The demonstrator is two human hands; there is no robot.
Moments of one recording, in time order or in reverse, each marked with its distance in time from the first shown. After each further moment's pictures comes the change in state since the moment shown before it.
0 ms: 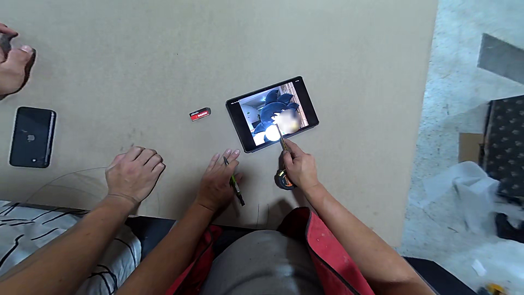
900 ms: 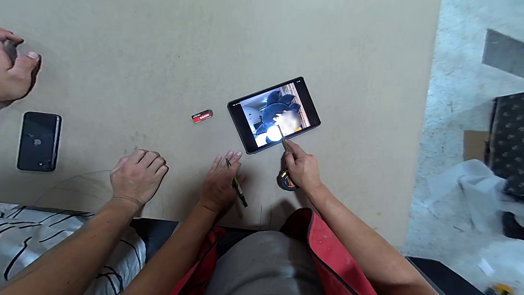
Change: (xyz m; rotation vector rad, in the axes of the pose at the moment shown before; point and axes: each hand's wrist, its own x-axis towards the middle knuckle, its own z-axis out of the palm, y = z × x) left_hand -0.001 0.001 0.001 0.003 0.007 -0.011; right_hand -0.001 -0.003 -0.002 0.000 -0.004 0.017
